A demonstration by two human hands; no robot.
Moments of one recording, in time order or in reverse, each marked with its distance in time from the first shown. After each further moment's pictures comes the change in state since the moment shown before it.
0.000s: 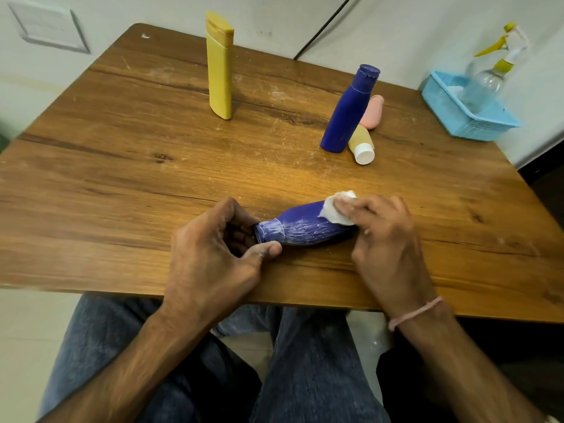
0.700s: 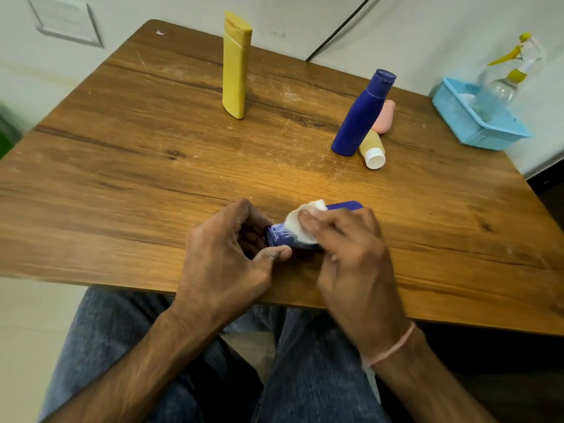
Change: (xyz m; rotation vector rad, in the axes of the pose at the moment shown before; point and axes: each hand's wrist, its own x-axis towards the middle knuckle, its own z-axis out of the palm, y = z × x) left_hand -0.001 -0.005 -0.001 0.017 -0.019 0.023; right_hand -0.014 -0.058 0.009 0.113 0.018 -0.064
